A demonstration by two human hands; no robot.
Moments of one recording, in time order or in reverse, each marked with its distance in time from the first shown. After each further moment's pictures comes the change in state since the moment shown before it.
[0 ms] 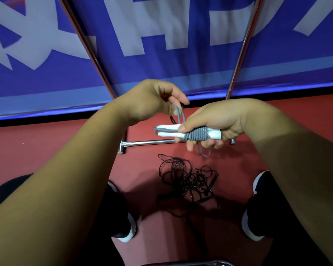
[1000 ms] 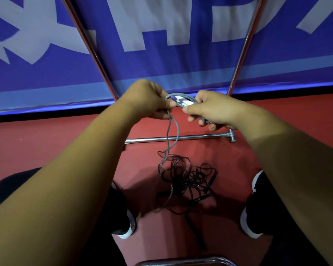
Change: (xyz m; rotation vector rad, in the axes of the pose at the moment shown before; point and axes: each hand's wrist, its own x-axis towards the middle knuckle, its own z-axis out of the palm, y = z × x) left_hand 0.006 -0.008 0.007 -0.097 0.303 -0.372; right_hand 0.034 0.011 -0.014 -0.064 0.582 -0.209
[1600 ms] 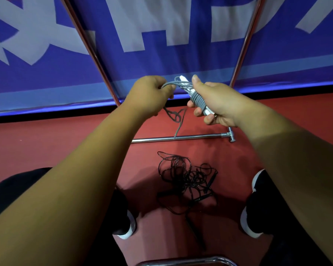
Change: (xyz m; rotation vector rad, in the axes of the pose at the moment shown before) left_hand 0.004 0.003 0.006 0.398 0.223 0.260; right_hand -0.002 -0.011 -0.004 0.467 0.052 0.025
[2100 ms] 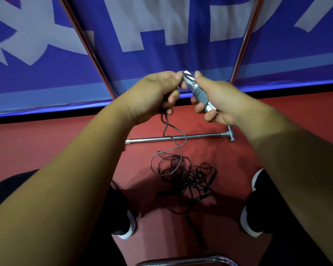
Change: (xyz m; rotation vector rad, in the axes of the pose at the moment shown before) left_hand -0.008 0.009 -0.004 -0.731 -0.417 0.052; right_hand 0.002 -0.002 -0.005 0.138 0.045 0.049
